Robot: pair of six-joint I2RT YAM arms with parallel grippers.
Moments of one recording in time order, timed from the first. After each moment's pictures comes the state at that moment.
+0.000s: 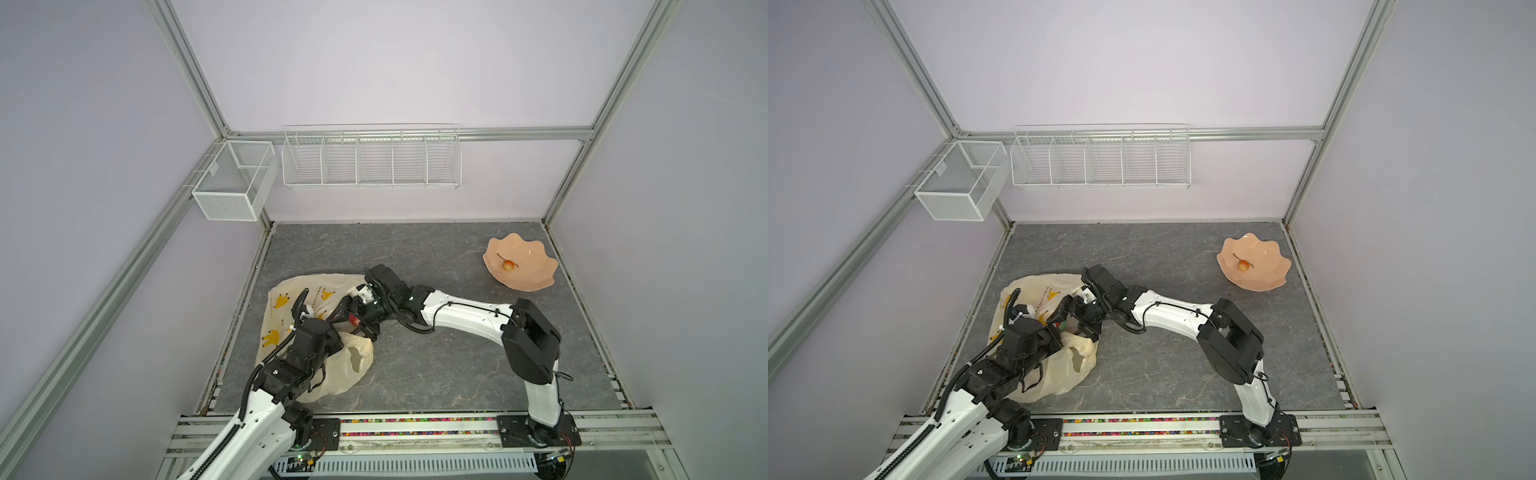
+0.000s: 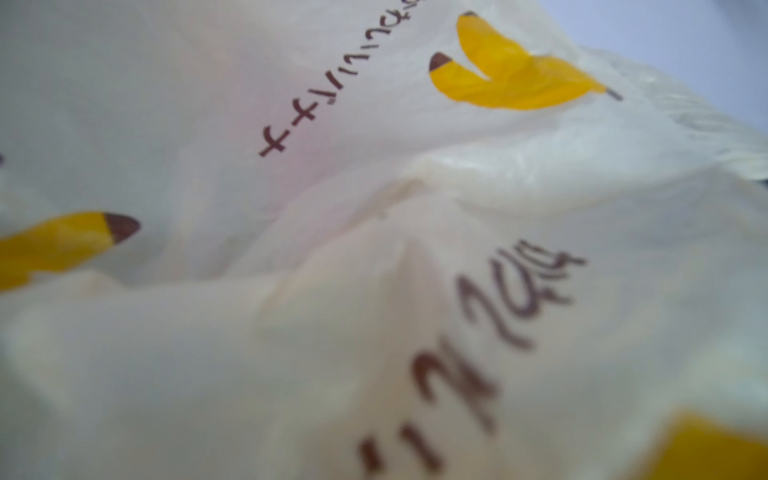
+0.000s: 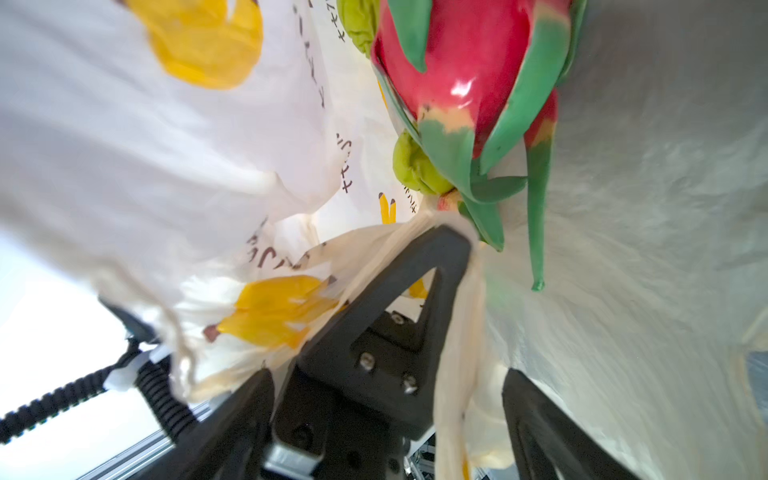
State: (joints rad) left arm -0.52 0.58 0.47 -0.57 -0.21 -0.85; right arm 0.99 1.98 1.54 -0.23 -0.67 1.35
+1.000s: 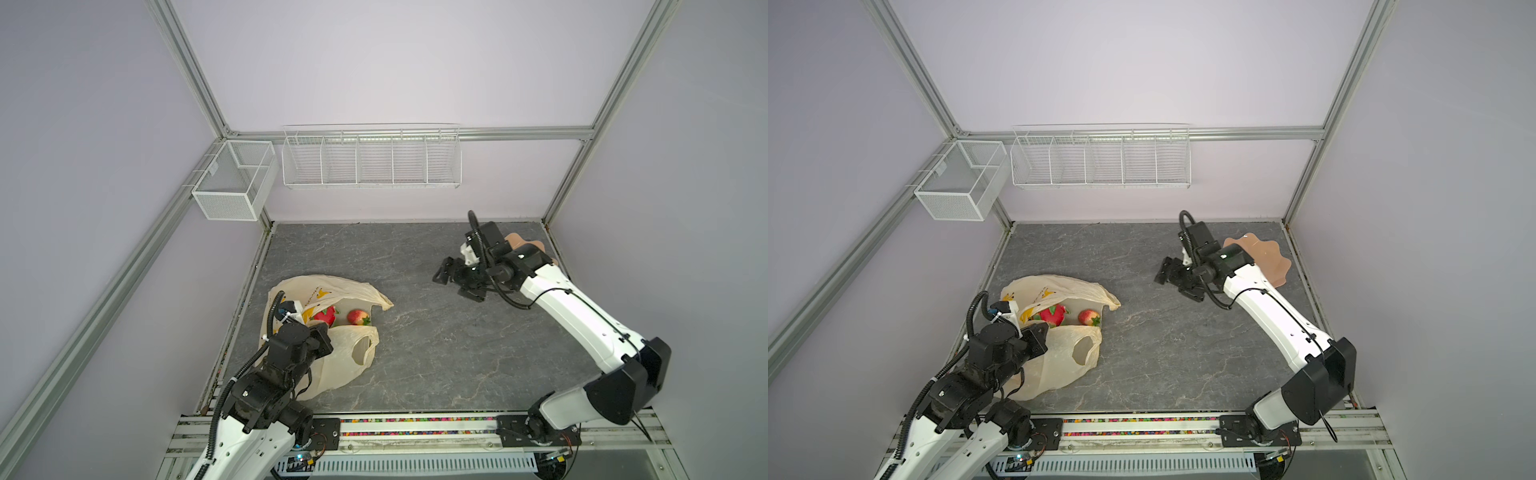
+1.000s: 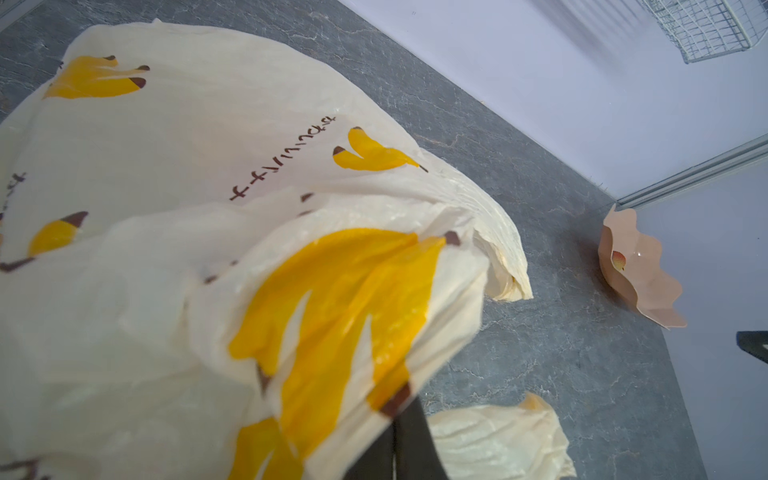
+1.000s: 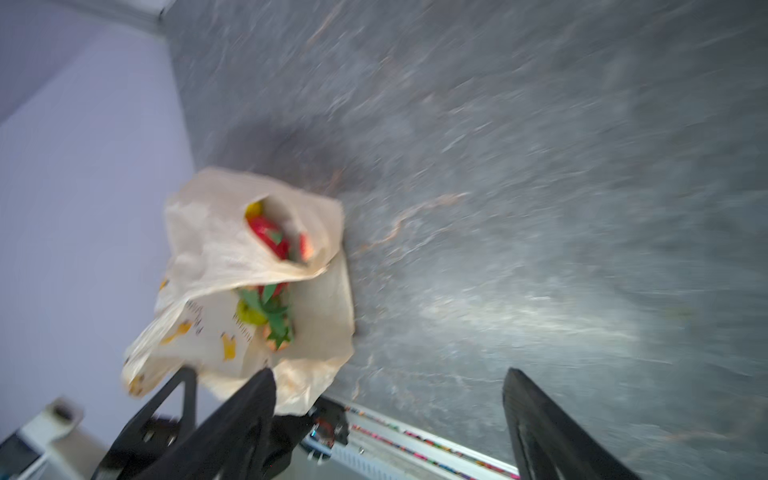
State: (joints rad) left arm -0.52 0.44 0.61 -0.74 -0.18 -0.75; right arm 0.48 1.48 1.50 -1.06 -0.19 0.81
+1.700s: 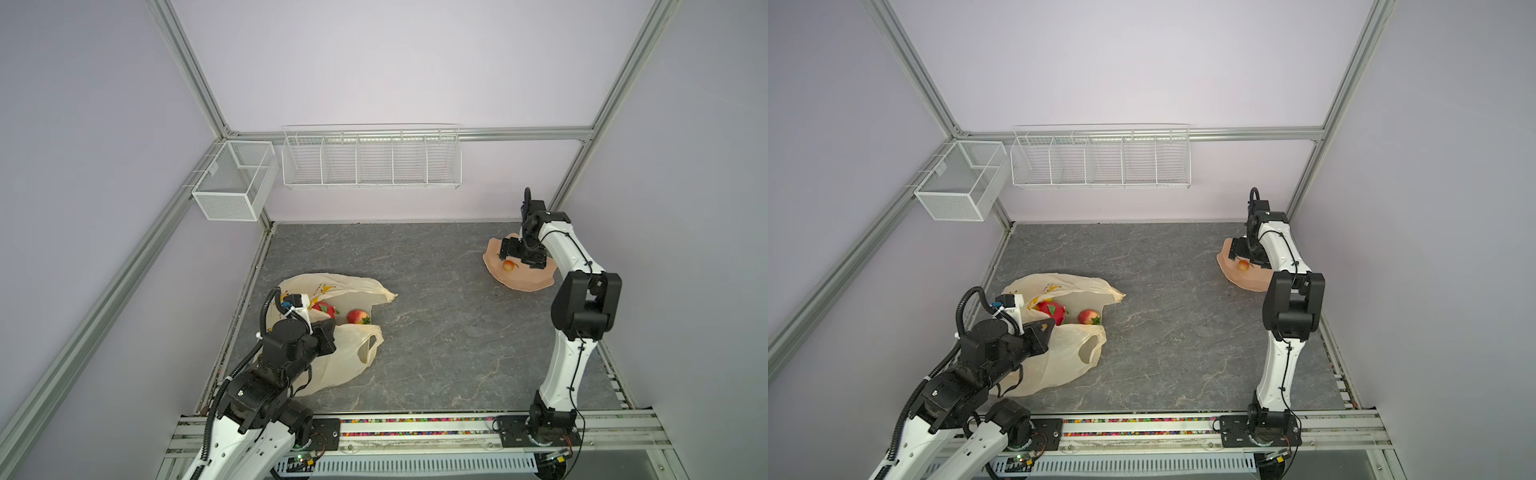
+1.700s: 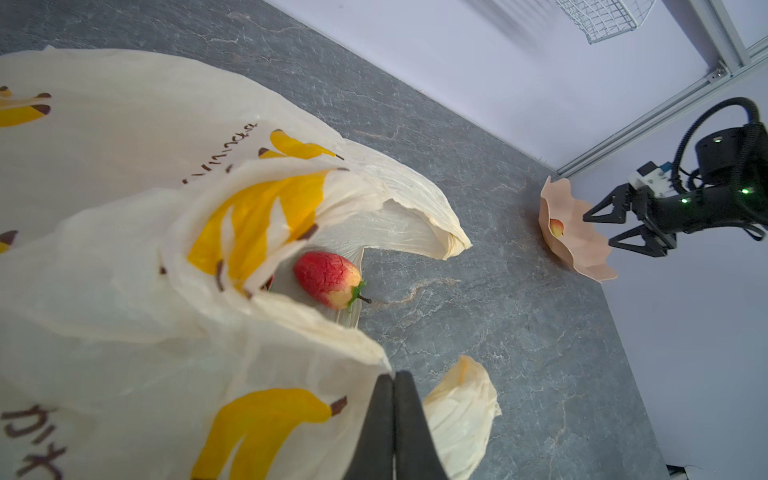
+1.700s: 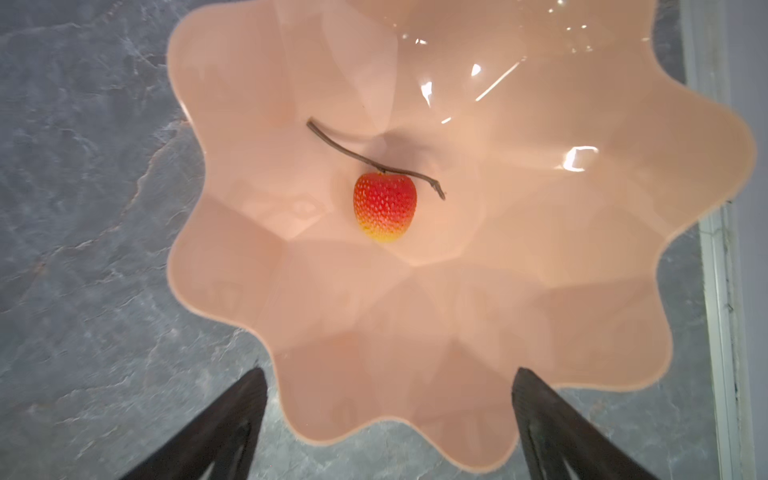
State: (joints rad) left arm -0.52 0.47 0.67 -0.71 -0.04 -0.67; right arm -0.04 2.12 1.93 -1.13 0.05 0.25
